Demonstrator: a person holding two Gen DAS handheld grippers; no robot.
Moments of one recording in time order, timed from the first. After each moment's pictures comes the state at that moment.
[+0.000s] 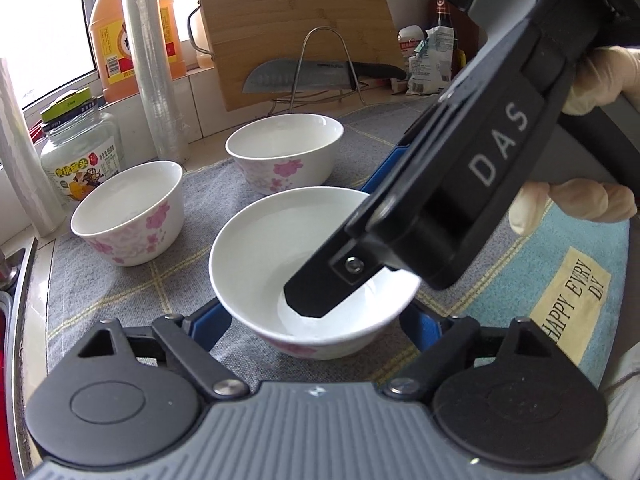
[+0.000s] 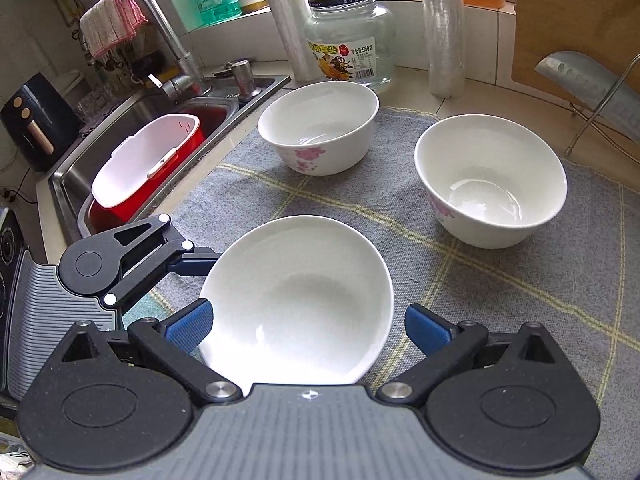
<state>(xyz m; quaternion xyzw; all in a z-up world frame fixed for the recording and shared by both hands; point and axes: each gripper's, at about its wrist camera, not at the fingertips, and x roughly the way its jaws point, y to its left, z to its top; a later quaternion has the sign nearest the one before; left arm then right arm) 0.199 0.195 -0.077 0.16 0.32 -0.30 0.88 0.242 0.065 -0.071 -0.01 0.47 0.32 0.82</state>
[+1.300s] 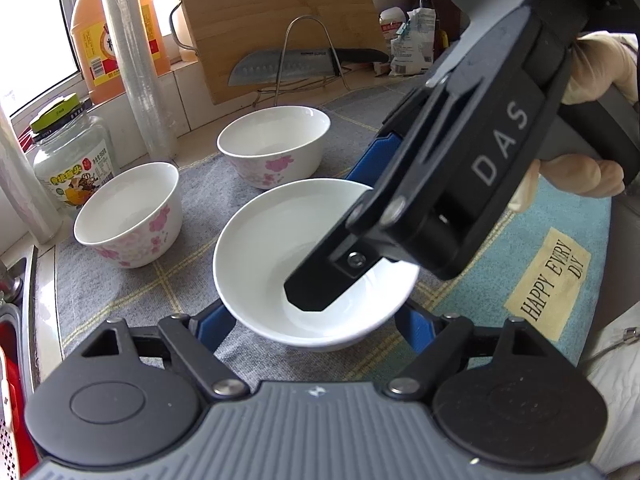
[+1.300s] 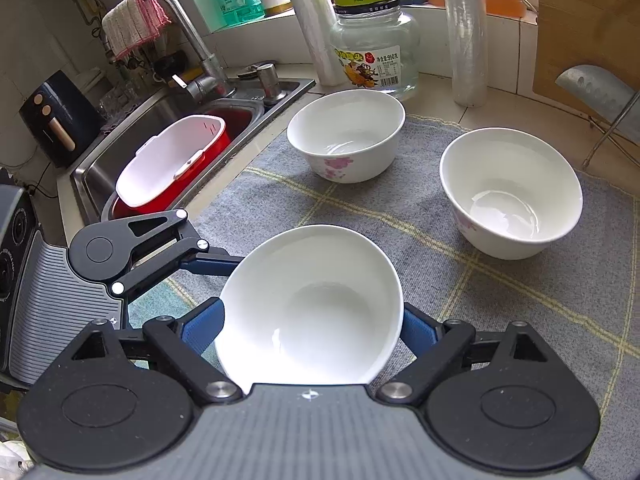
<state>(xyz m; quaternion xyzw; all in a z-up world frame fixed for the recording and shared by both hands) 0.196 0.196 -0.063 0.19 0.35 -0.31 0.86 0.239 0.069 -0.057 -0.01 0.47 0.35 0.81</state>
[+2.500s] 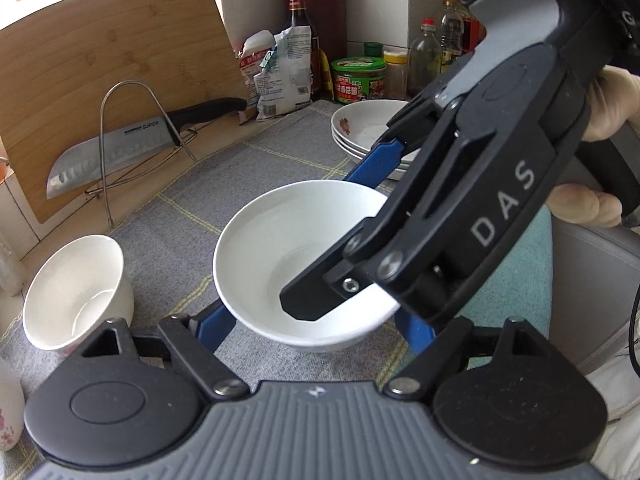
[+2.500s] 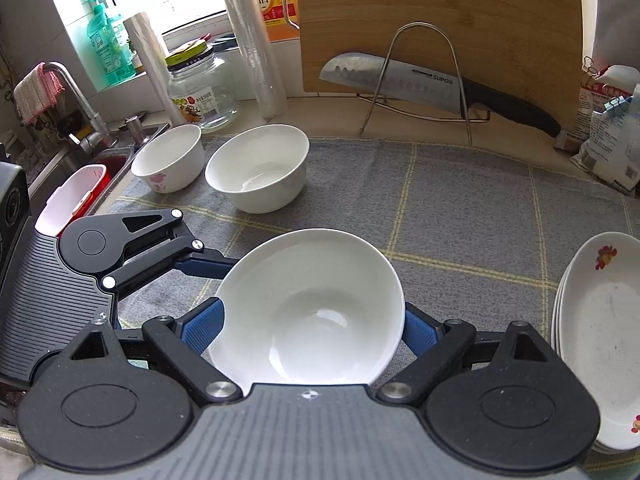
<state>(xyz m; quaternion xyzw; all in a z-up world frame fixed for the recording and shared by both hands) 0.214 0.027 -0.052 0.21 0.32 -0.45 0.81 0.205 -0.104 -0.049 0.03 0.45 0.20 0.87</state>
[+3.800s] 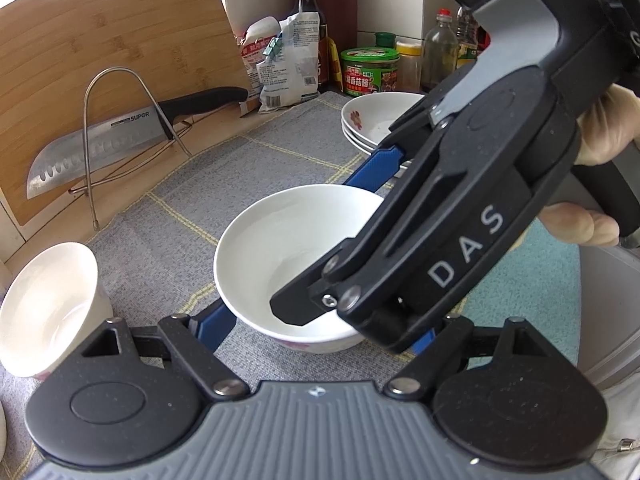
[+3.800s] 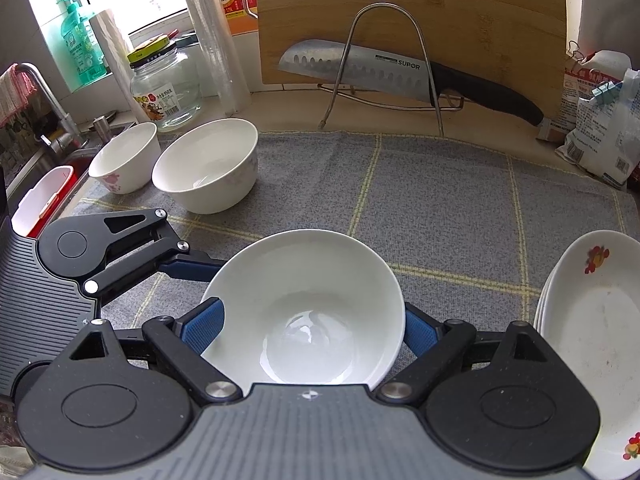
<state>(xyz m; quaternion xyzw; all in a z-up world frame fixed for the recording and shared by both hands) 0.236 0.005 -0.068 0.21 0.33 -0.44 0.81 0.226 -0.120 -0.069 0.02 0.45 0.18 0.87</state>
